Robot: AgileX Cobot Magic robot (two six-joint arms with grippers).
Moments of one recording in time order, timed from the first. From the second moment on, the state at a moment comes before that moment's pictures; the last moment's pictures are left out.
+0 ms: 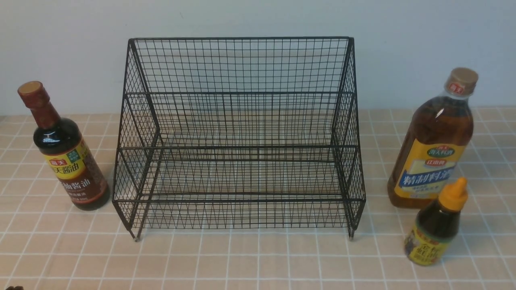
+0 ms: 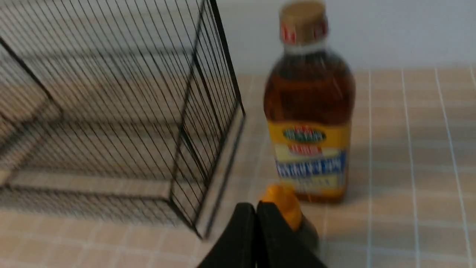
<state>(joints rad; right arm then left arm) -0.02 0.73 -0.73 0.38 0.85 -0.24 0.00 -0.02 0.03 0.04 0.38 -0.02</state>
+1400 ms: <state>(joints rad) 0.18 1.42 -0.96 0.11 0.87 -0.03 0.00 -0.02 0.03 0.04 0.38 -0.02</state>
